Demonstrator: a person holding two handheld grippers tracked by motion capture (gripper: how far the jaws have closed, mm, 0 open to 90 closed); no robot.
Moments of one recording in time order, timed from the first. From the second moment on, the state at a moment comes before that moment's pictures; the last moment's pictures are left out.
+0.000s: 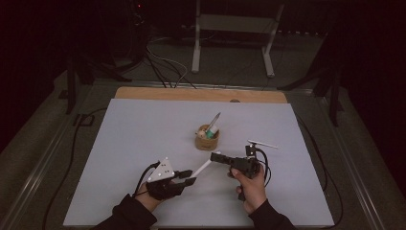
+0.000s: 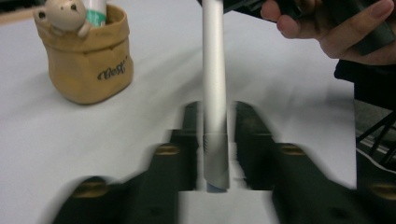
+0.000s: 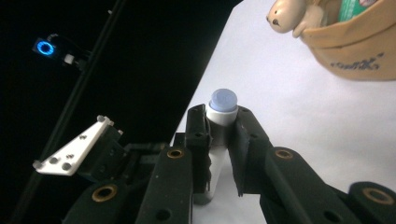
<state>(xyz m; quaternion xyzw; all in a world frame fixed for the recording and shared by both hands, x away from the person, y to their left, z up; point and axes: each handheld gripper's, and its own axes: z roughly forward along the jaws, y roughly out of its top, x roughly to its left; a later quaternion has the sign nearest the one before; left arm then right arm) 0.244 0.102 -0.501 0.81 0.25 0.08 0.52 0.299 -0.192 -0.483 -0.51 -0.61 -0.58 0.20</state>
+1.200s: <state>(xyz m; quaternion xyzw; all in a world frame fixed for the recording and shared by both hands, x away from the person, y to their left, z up) 0.246 0.113 -0.501 0.83 0.29 0.06 0.48 0.291 -0.195 -0.439 -0.44 -0.70 -0.56 0.02</state>
